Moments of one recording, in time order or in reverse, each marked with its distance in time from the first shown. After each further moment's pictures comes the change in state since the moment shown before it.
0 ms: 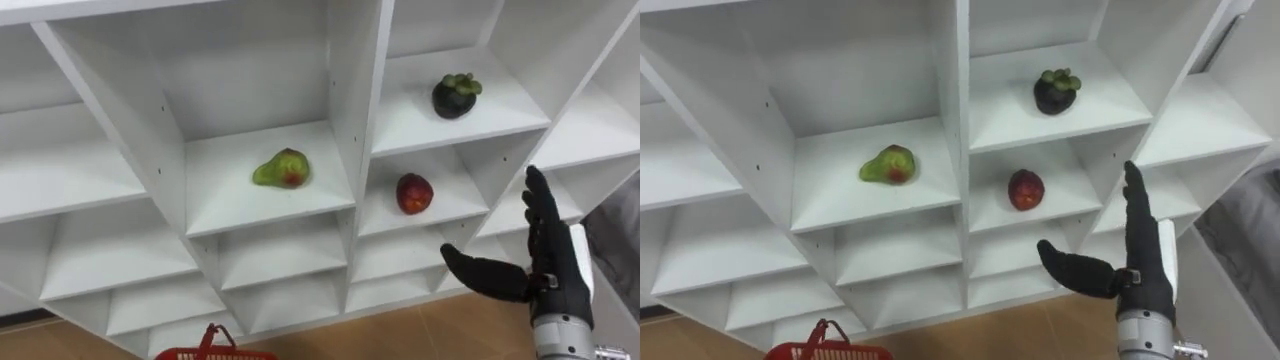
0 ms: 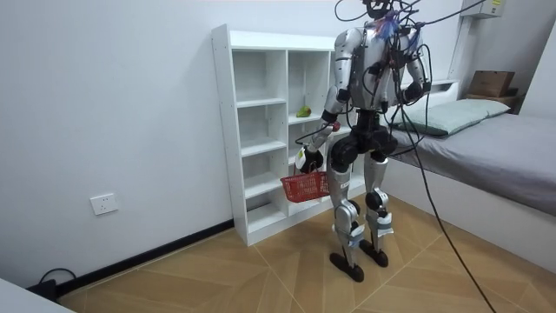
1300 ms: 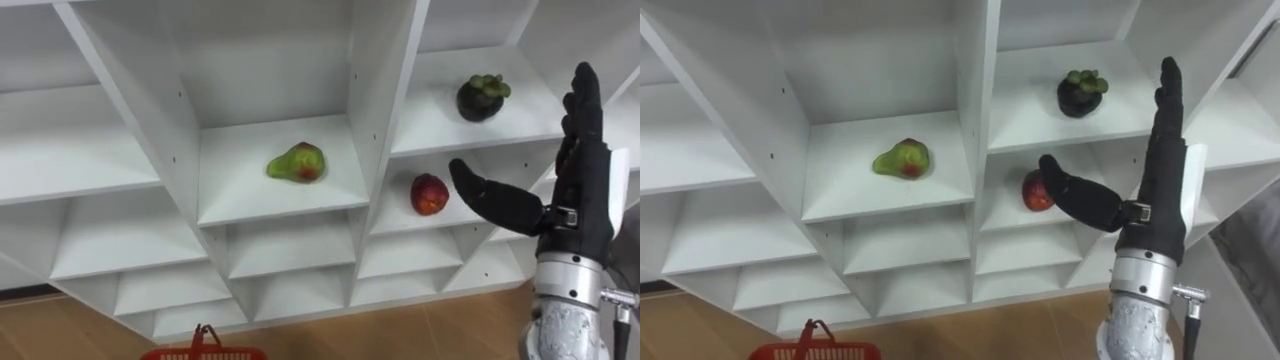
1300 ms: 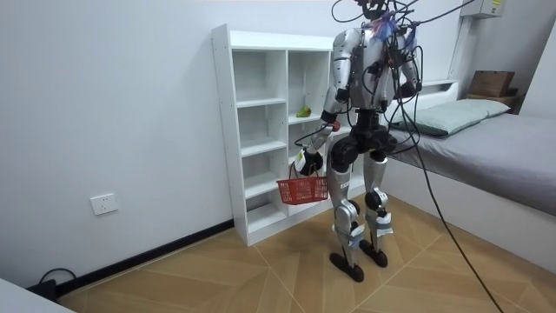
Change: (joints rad) left arm -0.003 0.032 -0.056 -0.006 -0.035 0.017 -0.004; right arm -0.155 -0.050 0.060 -0.114 -0.043 -0.011 -0.246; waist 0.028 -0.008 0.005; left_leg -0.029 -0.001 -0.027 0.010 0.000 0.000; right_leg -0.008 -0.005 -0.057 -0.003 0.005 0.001
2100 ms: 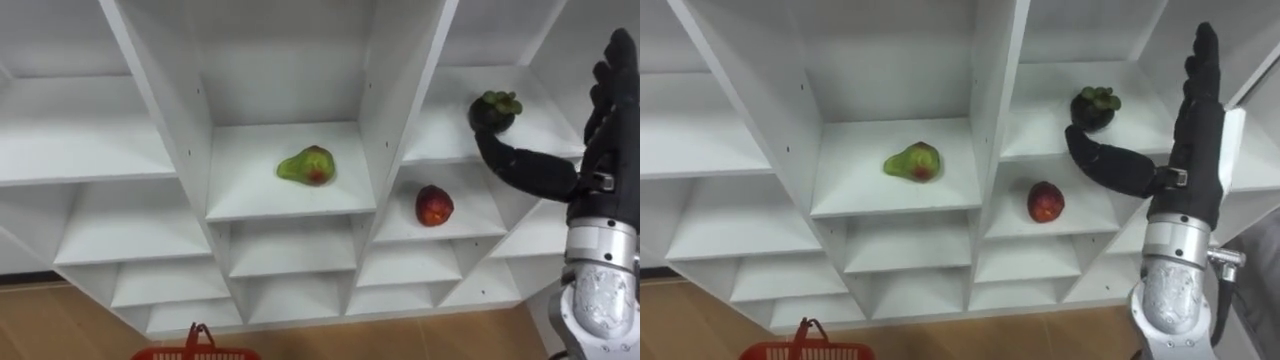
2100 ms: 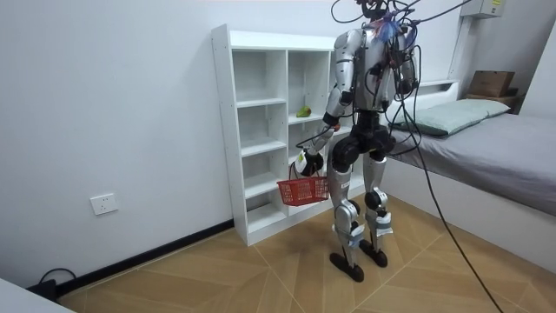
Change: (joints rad) left arm 0.023 0.011 0.057 -0.075 0.060 0.037 -0.037; right arm -0.135 -0.071 -0.101 0.108 0.118 0.000 0.083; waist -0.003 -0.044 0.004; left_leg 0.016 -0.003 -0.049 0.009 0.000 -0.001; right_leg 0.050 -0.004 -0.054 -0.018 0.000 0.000
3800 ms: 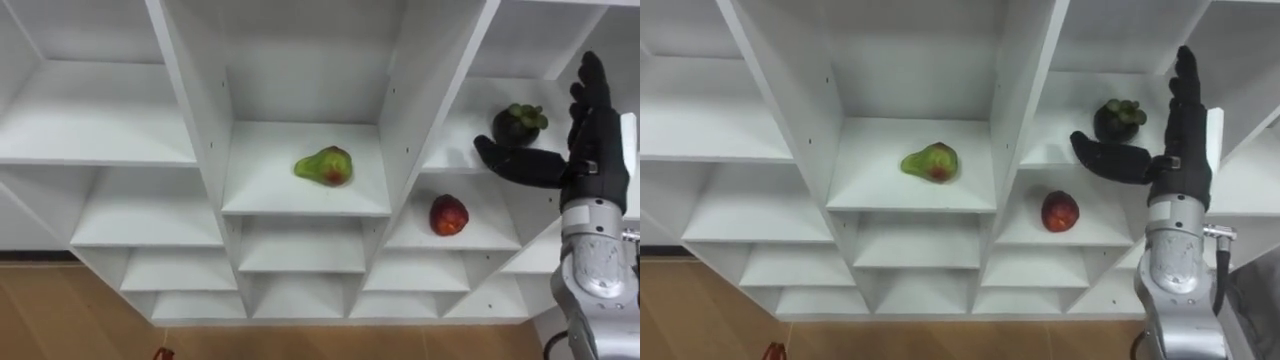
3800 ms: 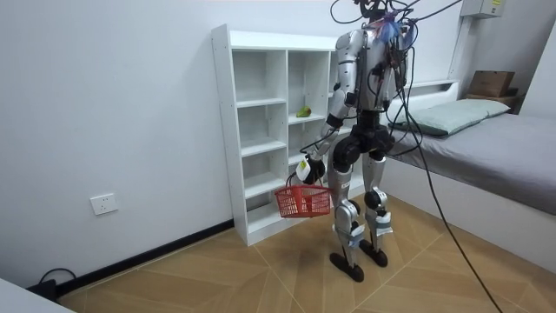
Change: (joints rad) left arm 0.000 0.007 0.038 0.041 0.029 0.065 0.042; right arm -0.177 -0.001 -0.055 0.281 0.053 0.089 0.127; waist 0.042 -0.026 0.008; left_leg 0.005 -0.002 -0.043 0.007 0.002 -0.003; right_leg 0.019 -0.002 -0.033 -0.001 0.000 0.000
